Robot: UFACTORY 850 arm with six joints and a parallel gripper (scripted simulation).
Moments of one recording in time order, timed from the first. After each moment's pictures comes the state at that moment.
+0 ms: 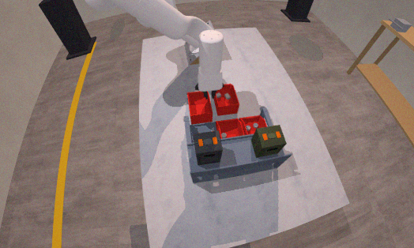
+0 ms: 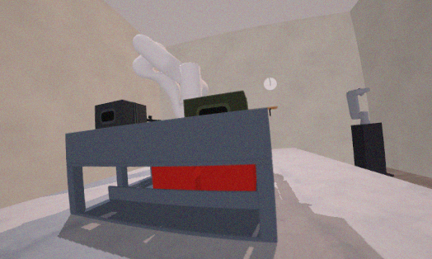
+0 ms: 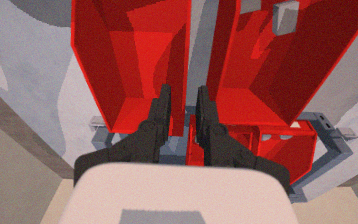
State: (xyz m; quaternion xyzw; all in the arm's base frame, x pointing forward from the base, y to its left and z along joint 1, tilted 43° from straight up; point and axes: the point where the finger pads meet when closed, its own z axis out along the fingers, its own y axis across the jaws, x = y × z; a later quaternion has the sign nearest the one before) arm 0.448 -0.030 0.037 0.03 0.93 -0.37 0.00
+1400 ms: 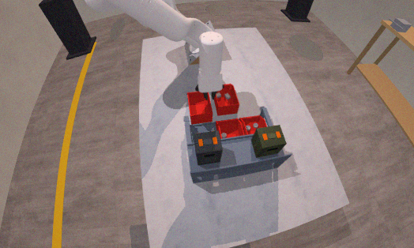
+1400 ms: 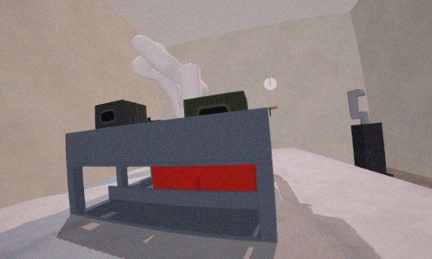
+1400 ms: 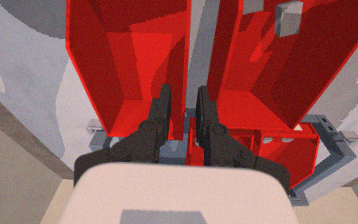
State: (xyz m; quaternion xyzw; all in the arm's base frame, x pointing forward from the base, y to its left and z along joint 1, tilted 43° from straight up) arm 0.449 -0.035 0.032 0.03 0.93 -0.37 0.00
